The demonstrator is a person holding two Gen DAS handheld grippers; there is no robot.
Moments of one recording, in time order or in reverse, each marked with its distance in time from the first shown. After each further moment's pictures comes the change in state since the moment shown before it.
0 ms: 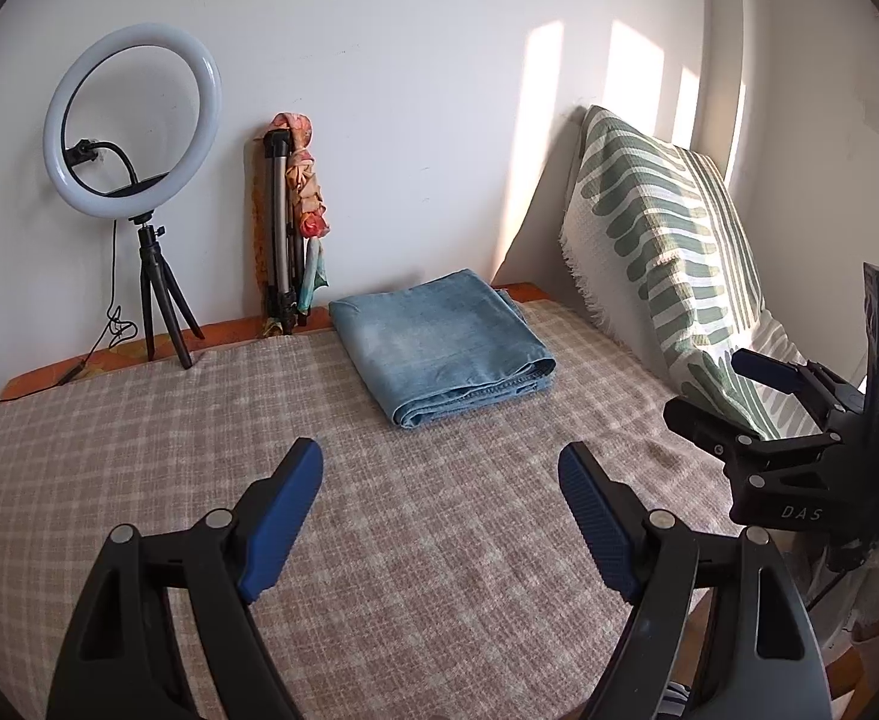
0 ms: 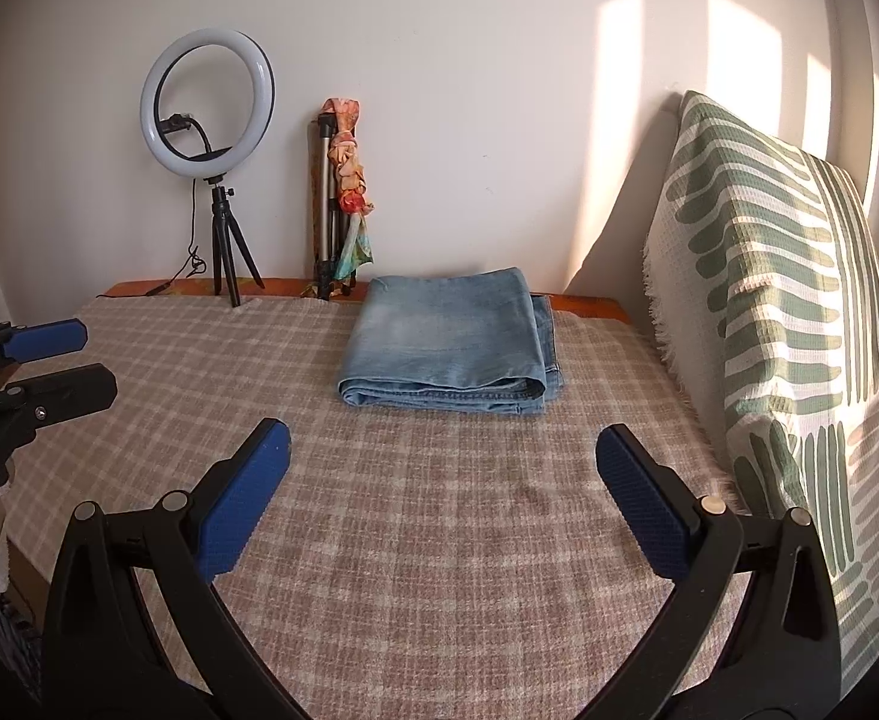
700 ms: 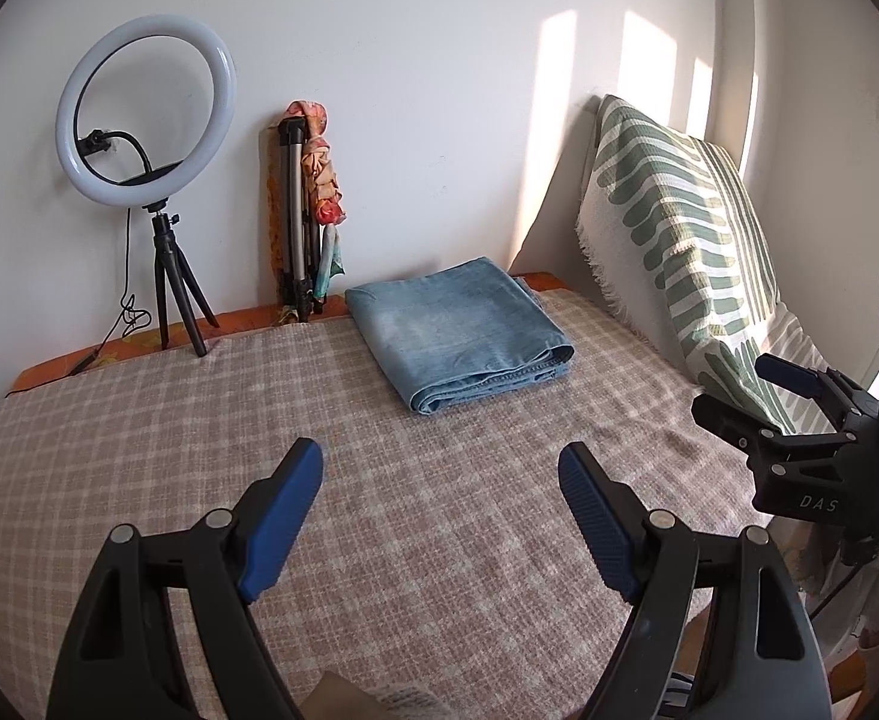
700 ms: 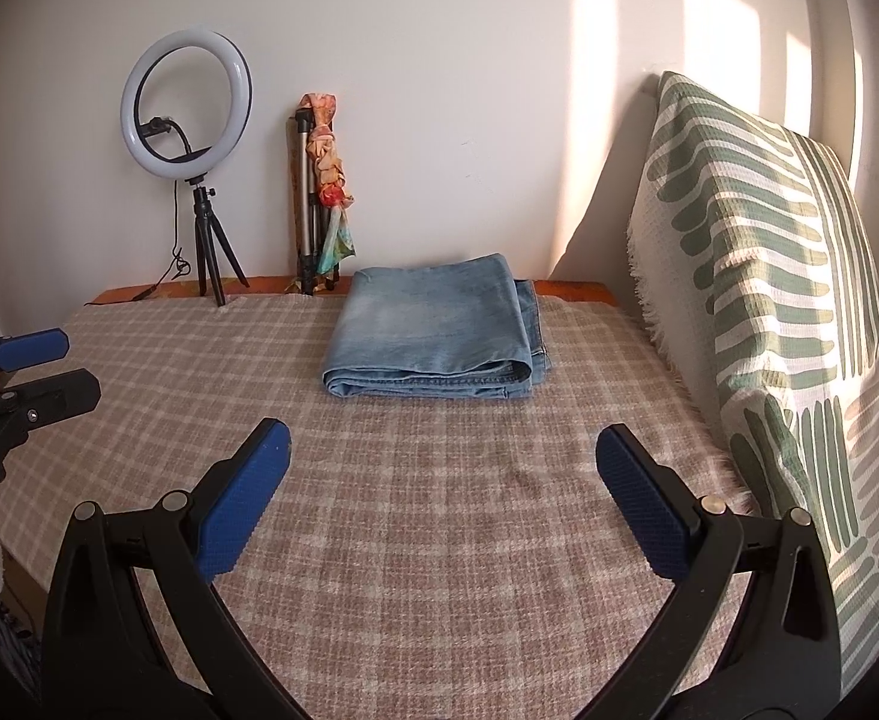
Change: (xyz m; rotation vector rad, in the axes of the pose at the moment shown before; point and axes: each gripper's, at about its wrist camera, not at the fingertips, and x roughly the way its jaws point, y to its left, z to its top) left arm 0.005 0.002 -0.009 0.002 0.024 0.047; right arm 0.006 -0.009 -0.012 0.036 0.009 -0.018
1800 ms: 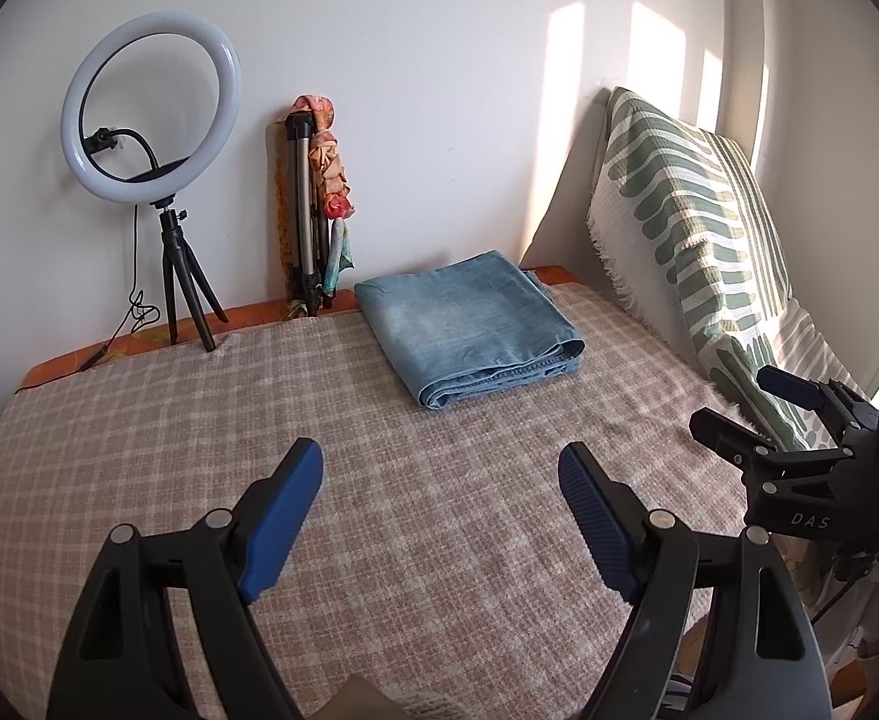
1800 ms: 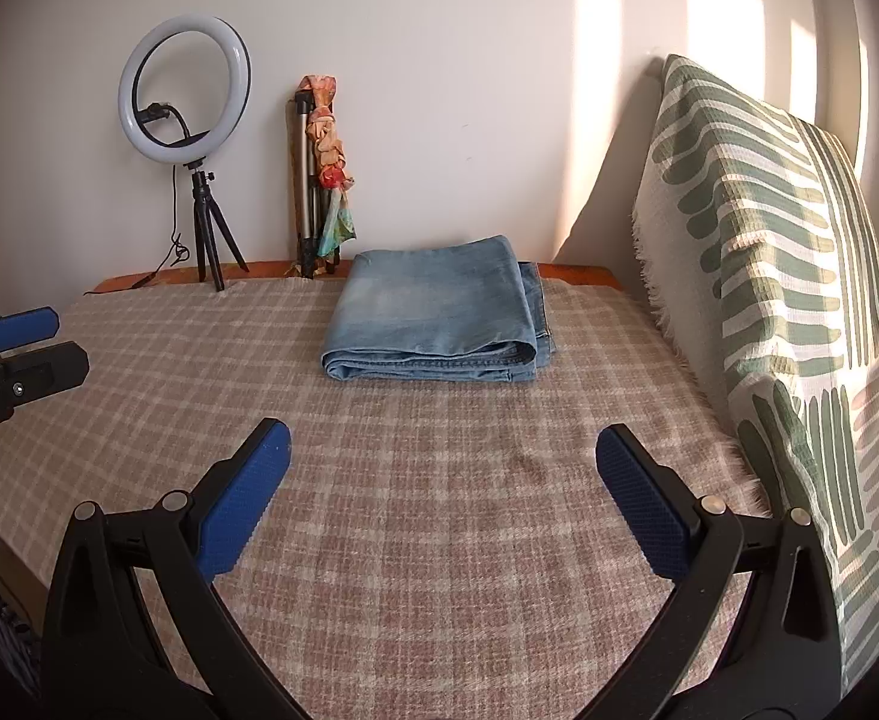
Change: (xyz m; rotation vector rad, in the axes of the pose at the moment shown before) left arm 0.003 -0.001 0.000 0.002 0.008 0.026; right arm 0.002 0.007 -0.013 0.014 0.022 -0.018
